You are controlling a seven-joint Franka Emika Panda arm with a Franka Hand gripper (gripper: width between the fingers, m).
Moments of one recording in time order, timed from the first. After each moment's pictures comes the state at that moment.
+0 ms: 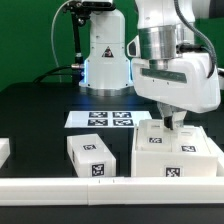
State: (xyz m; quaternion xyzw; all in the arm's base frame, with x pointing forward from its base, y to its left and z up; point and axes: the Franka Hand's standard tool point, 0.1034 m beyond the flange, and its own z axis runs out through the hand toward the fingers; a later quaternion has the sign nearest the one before) arm 0.549 0.077 0.065 -0.82 0.56 0.00 0.07
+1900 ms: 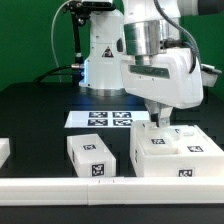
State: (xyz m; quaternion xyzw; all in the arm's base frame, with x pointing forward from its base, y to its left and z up) arm 0.558 0.054 0.068 -0.81 0.58 -0.01 0.07
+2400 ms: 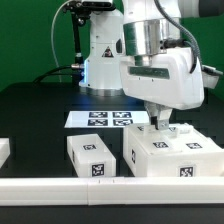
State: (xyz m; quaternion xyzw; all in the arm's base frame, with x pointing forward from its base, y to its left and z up) arm 0.574 0.056 0.068 -0.81 0.58 -0.03 0.07
